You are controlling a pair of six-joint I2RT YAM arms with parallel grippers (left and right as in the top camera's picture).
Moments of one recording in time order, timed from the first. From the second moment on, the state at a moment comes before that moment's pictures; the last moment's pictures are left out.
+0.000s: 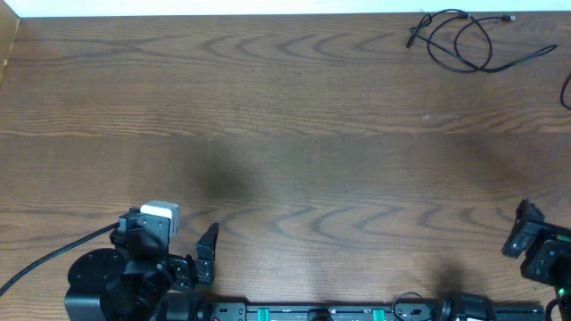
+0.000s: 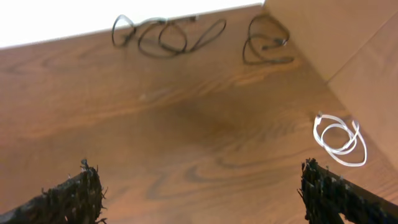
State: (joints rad) left arm -0.05 0.44 1.03 -1.21 0.19 0.02; right arm -0.17 0.67 1.47 -1.40 0.14 0.06
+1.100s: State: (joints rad) left arm -0.05 0.44 1.03 -1.21 0.19 0.02; right arm -0.17 0.66 1.36 -1.29 -0.12 0.09
